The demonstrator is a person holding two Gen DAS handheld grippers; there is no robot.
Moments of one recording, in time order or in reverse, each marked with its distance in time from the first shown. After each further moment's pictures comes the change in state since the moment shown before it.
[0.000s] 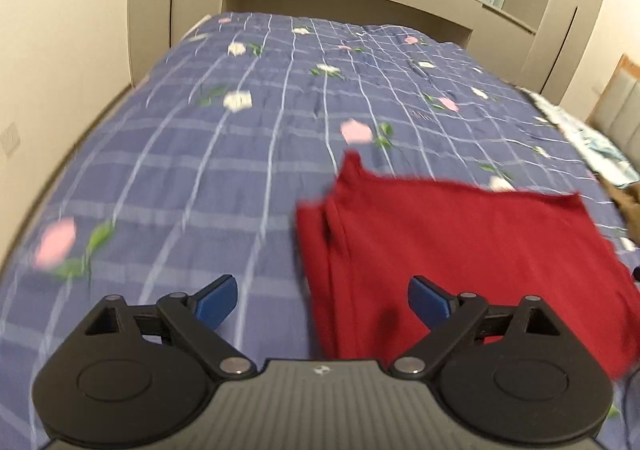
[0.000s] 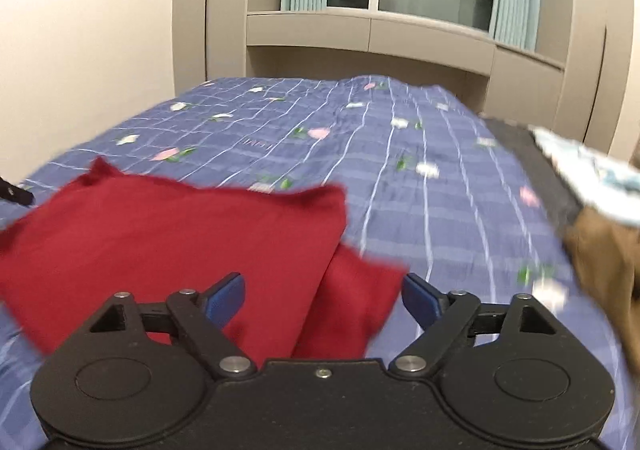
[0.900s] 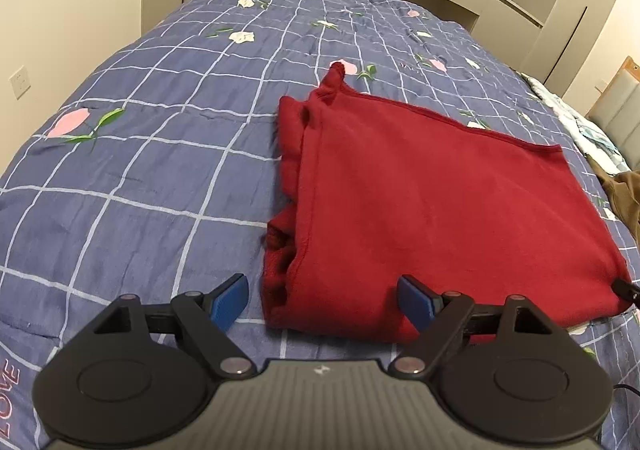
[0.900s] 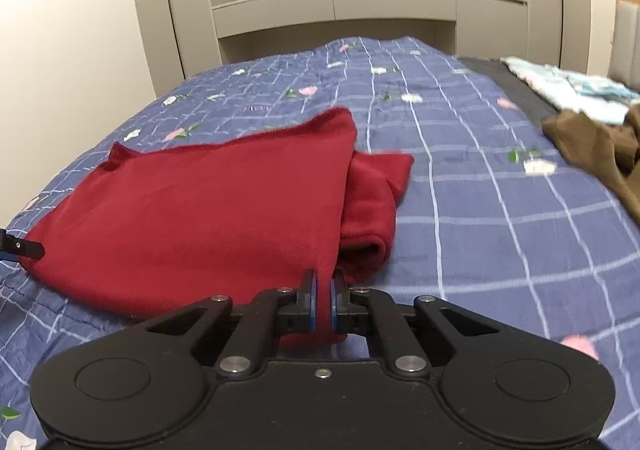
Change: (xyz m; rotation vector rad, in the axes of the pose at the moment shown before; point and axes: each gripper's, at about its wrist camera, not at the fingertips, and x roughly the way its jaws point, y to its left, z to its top) left arm -0.024 -0.020 -0.066 -0.067 0.066 0.006; right arm -0.042 0.021 -0.057 0.194 0.072 -0.007
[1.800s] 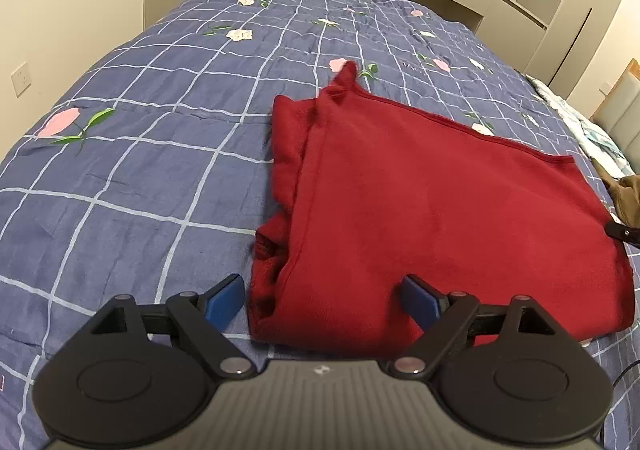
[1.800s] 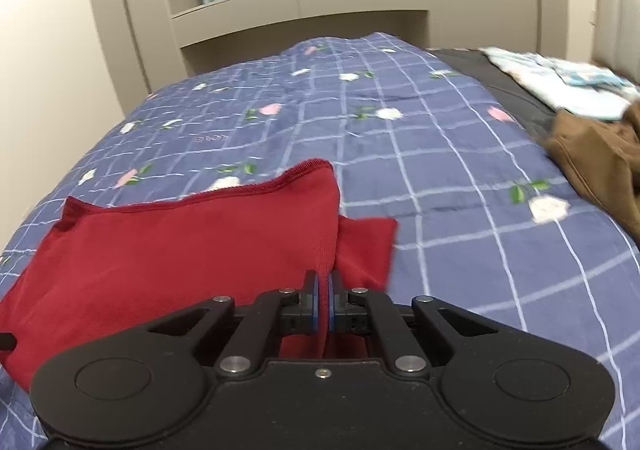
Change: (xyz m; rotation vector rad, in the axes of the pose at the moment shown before) left arm 0.014 -0.005 0.005 -0.009 -0.001 0.010; right arm 0.060 -0.022 0.073 0.098 0.016 -0.067
